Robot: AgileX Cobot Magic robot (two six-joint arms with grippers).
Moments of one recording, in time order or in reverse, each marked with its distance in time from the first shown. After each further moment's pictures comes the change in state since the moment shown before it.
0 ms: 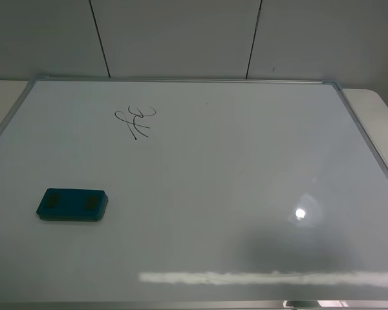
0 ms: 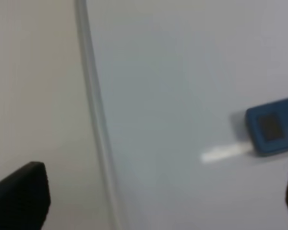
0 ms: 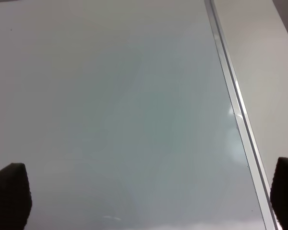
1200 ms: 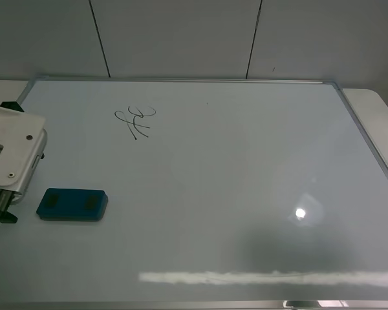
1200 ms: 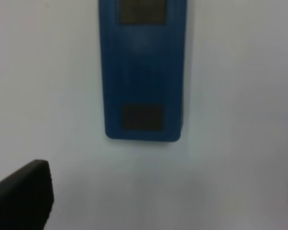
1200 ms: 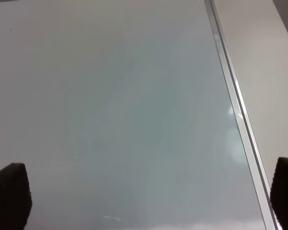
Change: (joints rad) left arm -0.222 0.842 -0.102 -0.147 -0.066 1.076; right arm 0.000 0.000 0.000 0.000 0.000 0.000
